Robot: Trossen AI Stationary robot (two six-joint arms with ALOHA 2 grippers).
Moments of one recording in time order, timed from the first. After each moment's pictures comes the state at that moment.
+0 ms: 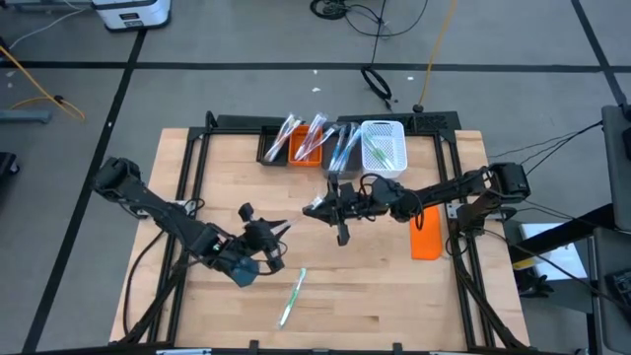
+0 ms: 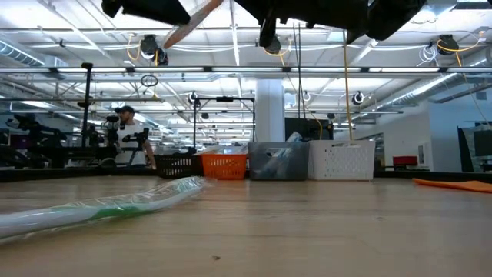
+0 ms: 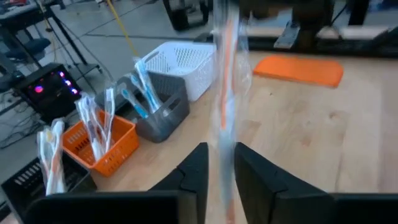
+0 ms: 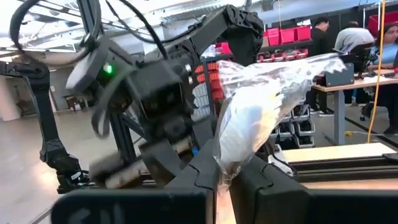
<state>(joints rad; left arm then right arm) -0.56 1.43 1.03 -0.37 -1.03 -0.53 0.04 1.62 0.88 0.92 -0.13 0.19</state>
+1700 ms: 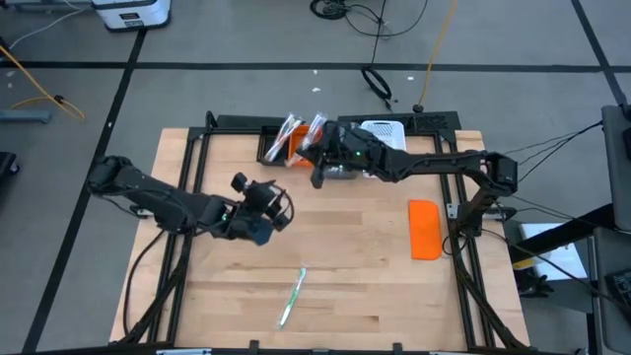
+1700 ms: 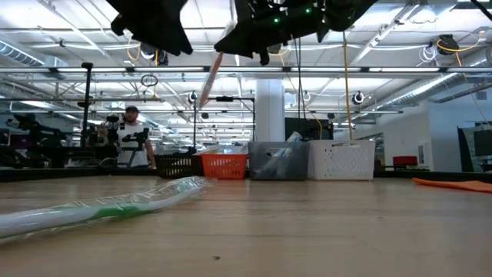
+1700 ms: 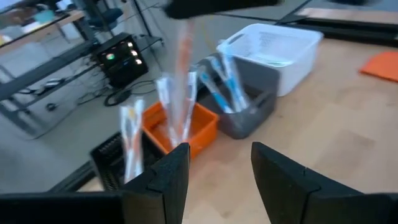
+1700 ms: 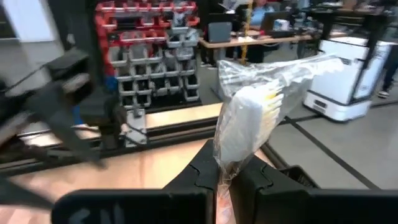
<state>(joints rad) -0.31 1.36 1.03 -0.55 -1.04 -0.60 -0.24 1.68 1.23 0.36 0.00 0.04</state>
